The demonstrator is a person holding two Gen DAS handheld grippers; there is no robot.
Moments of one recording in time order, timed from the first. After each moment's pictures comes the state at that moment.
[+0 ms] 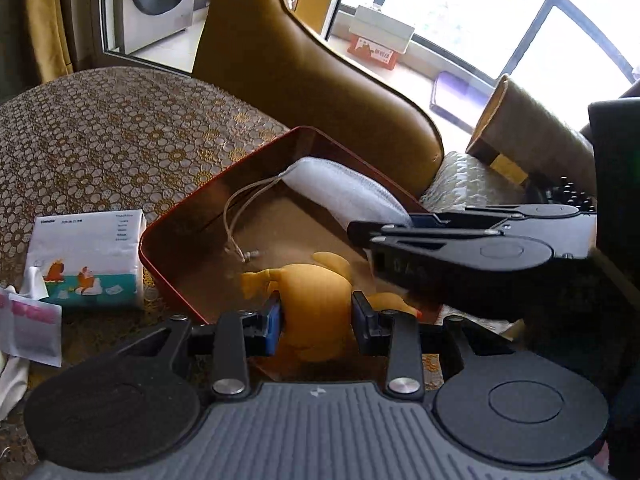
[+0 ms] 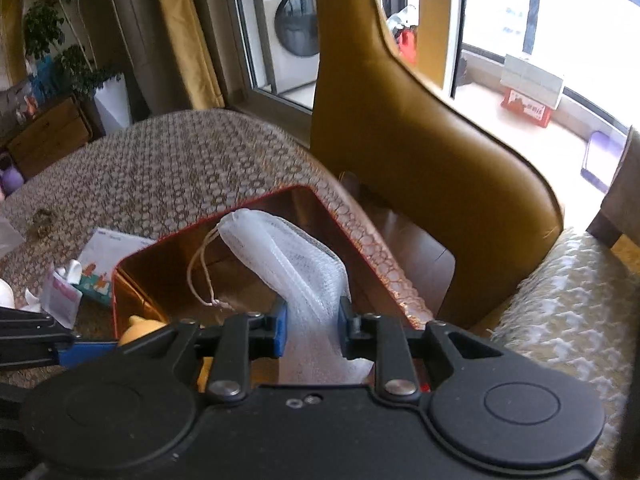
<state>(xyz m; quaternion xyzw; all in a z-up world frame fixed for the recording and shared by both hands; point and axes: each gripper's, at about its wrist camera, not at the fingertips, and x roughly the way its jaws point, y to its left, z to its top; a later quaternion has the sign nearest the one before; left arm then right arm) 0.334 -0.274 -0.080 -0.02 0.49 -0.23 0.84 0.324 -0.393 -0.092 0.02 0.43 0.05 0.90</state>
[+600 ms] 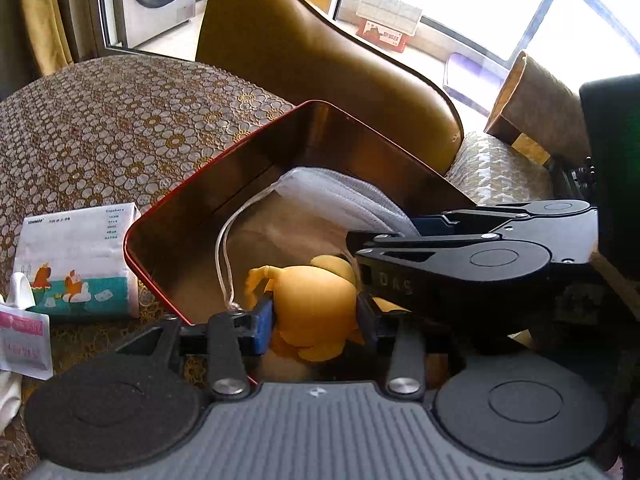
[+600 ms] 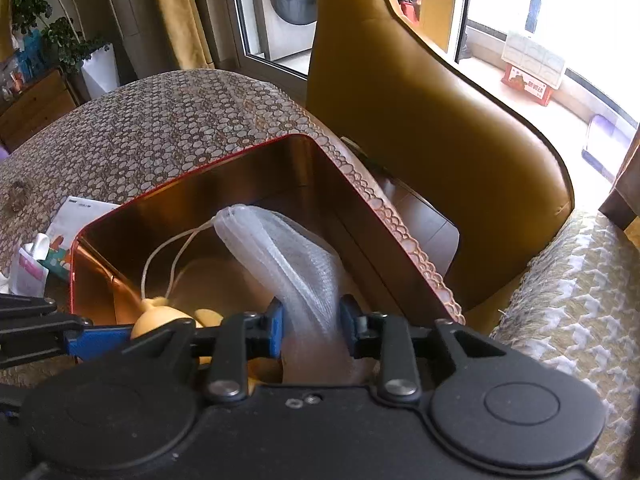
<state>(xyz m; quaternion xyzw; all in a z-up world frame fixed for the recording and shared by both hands) 0.346 -0.289 -0.104 0.01 0.50 -0.22 0.84 0.341 -0.392 -0.119 0.01 0.47 0.04 0.88</state>
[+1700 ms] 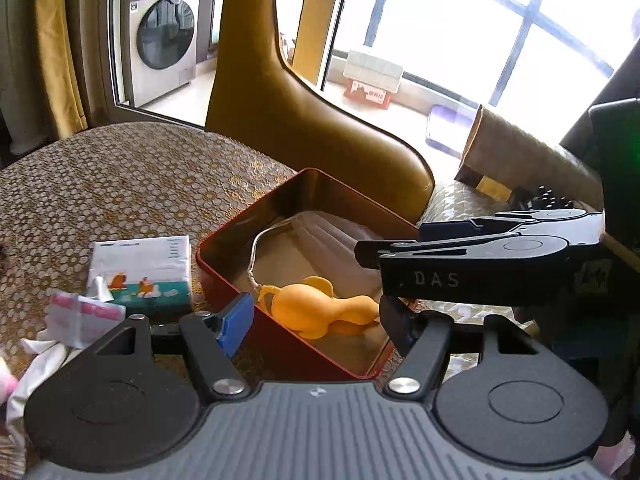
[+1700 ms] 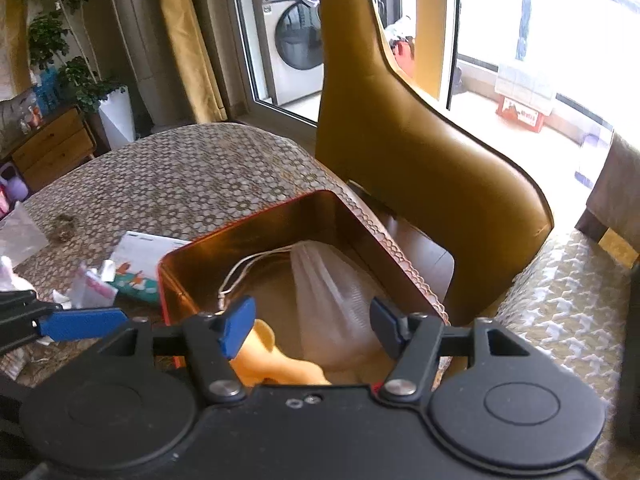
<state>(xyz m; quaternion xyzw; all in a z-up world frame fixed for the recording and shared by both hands) 0.268 -0.235 -0.028 0.00 0.41 -0.23 0.88 0.276 -0.381 -0.046 0.03 0.41 0.05 0.91</state>
